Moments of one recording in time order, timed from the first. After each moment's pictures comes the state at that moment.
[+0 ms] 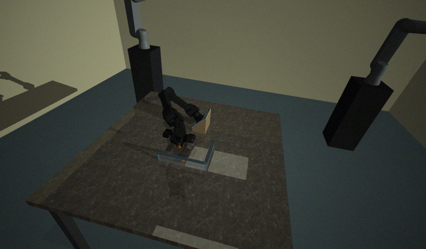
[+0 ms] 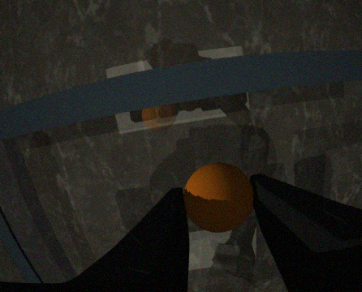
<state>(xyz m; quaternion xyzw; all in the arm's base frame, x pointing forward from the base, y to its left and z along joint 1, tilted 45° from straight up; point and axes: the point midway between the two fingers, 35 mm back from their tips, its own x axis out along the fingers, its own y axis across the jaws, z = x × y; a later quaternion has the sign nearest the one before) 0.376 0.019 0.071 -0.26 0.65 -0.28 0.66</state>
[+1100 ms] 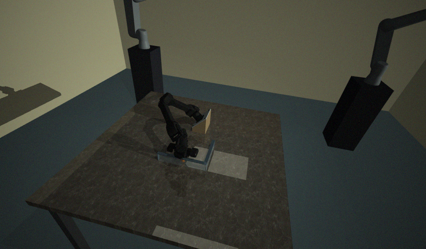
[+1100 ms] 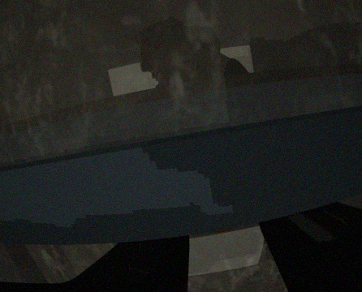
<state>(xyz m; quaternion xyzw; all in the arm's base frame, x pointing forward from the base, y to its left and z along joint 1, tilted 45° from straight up) 0.389 -0.031 -0.014 -0.25 0.64 -0.28 0.67</state>
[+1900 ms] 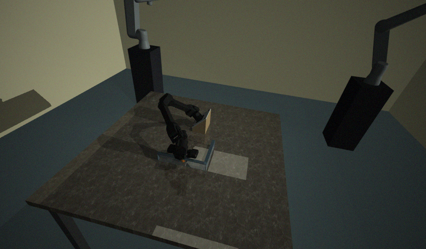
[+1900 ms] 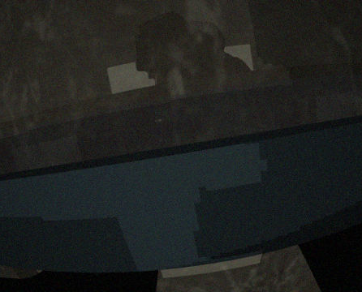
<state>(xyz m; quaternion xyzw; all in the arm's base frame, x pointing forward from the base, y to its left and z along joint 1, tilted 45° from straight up) 0.388 -0.038 -0.022 -0.26 0.65 -0.28 0.66</state>
